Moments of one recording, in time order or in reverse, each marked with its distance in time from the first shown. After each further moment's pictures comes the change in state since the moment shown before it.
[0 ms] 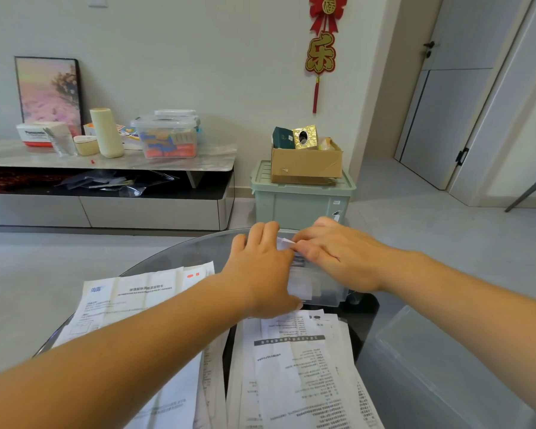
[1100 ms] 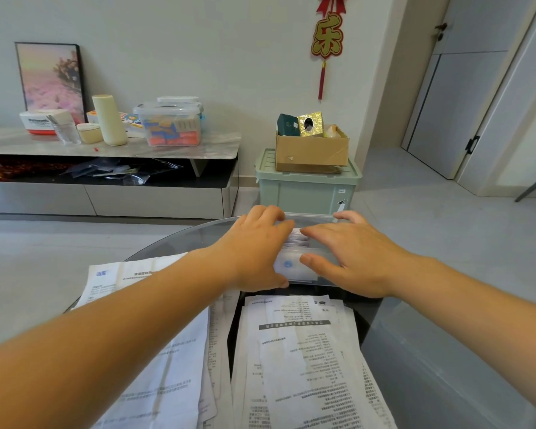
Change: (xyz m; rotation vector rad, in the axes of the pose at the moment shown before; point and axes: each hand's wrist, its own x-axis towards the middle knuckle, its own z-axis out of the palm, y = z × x) left_hand 0.008 -0.029 0.002 -0.024 0.025 0.135; right_hand -0.012 -0.002 0.020 -0.193 0.076 0.052
